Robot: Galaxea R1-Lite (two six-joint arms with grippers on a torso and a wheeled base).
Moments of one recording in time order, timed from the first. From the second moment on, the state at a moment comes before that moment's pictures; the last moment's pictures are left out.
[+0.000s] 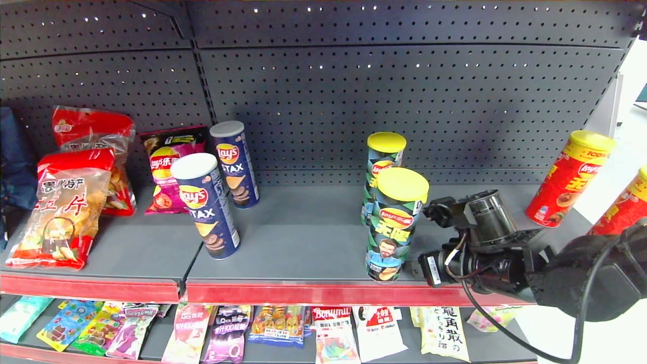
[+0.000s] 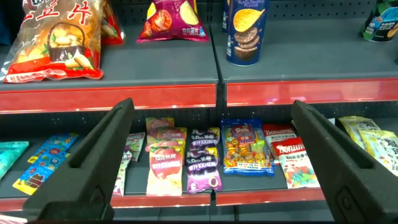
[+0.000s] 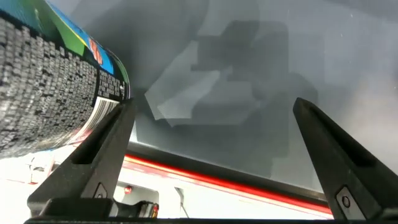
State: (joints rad) left arm 0.01 0.00 0.00 0.01 -0.05 0.02; right arm 0.52 1.82 -0.74 -0.30 -0.27 0.12
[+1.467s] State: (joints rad) left arm 0.01 0.00 0.00 0.01 -0.05 0.02; right arm 0.55 1.83 -0.77 -0.30 -0.28 0.12
